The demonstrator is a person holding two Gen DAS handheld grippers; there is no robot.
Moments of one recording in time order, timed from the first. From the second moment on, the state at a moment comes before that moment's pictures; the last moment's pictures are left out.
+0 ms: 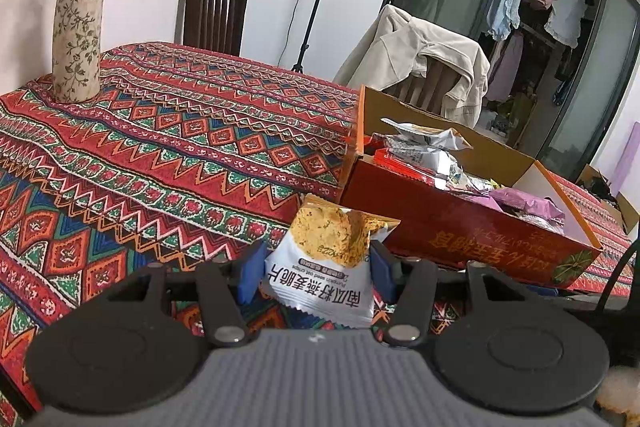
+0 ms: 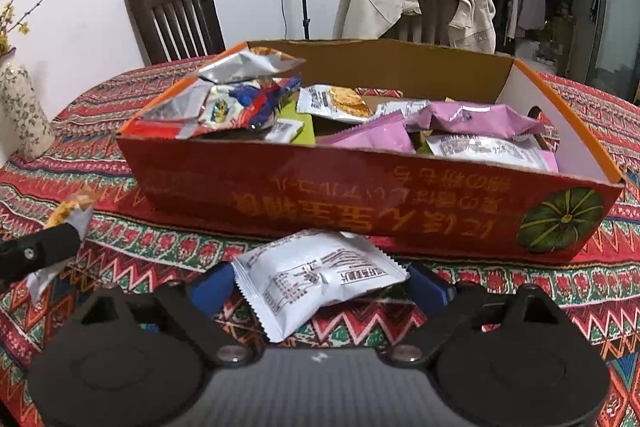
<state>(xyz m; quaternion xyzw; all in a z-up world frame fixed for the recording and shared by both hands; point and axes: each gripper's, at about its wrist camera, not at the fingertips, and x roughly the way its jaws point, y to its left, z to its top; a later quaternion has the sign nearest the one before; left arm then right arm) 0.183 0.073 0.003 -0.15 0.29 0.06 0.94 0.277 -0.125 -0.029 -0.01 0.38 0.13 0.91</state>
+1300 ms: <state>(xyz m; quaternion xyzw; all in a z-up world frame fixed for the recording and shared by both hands) 0.178 0.030 0.063 -0.11 0.24 0.03 0.96 0.221 -0.190 0.041 0.03 0.27 0.16 0.95</state>
